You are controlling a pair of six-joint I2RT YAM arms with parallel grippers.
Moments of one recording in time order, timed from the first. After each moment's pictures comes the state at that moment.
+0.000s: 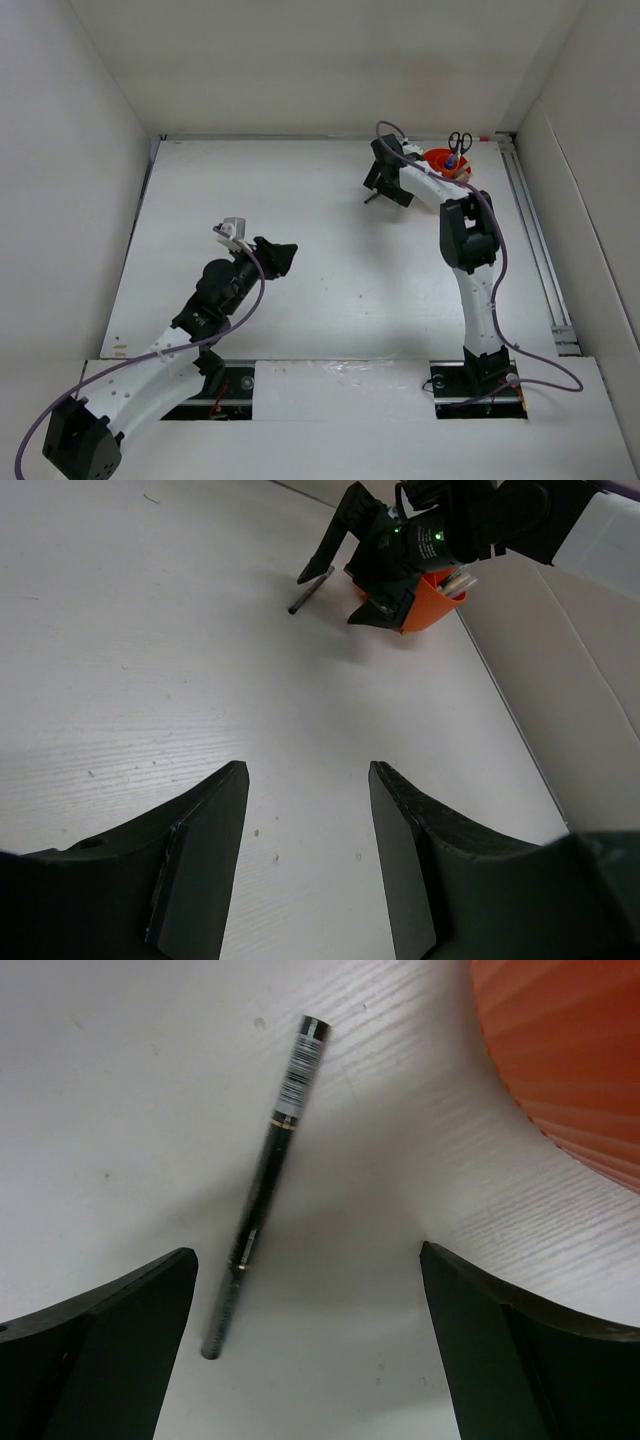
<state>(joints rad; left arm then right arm) -0.60 0.67 0.32 0.26 -0.09 -0.63 0.35 2.32 1.93 -0.63 0.39 0.81</state>
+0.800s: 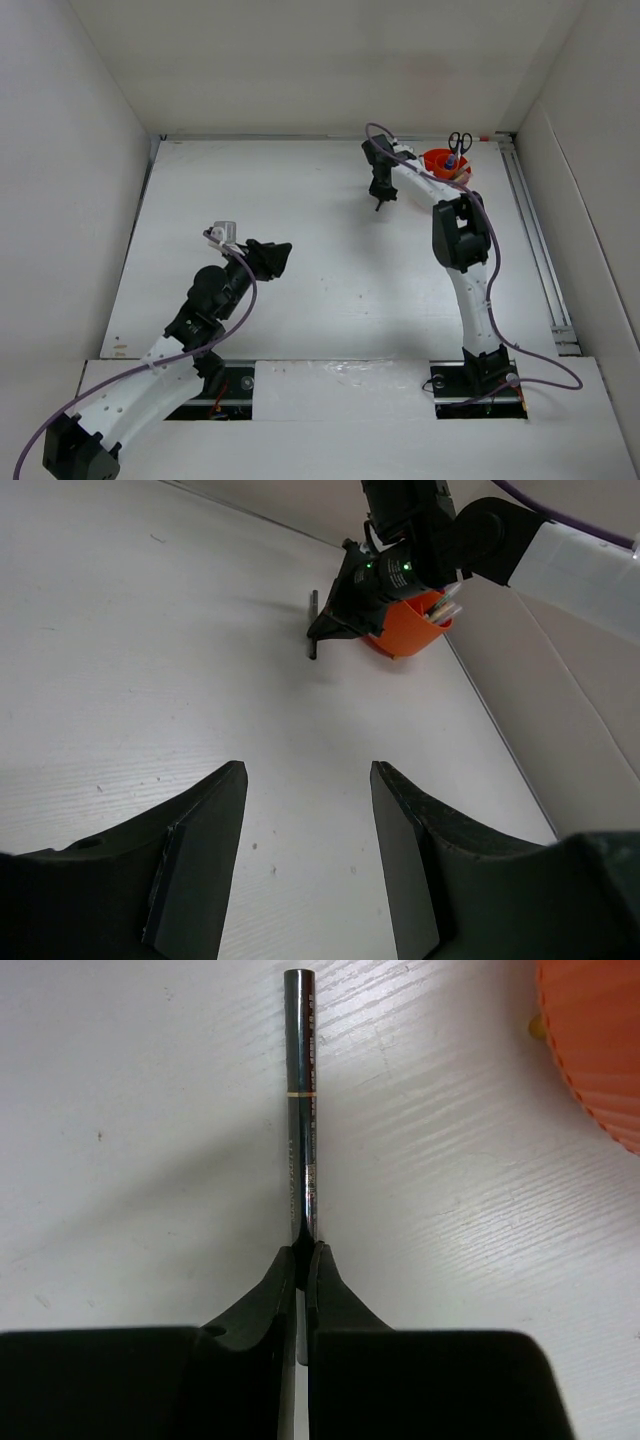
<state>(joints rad) -0.60 0.56 0.31 0.23 -0.12 -0.62 0.39 2.38 2.03 -0.76 0.41 0.75</state>
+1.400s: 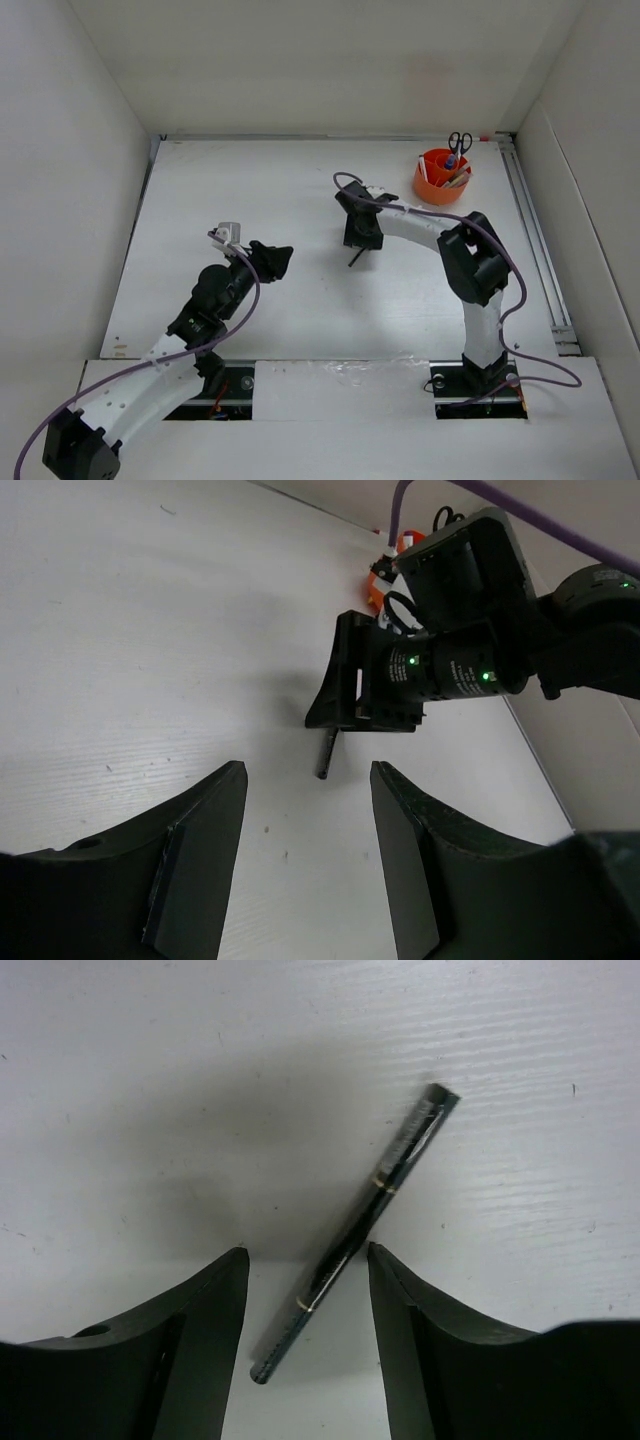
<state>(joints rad) -0.60 0.58 0.29 0.22 -0.12 -0.62 0.65 2.01 1.44 -0.63 0.33 0.76</state>
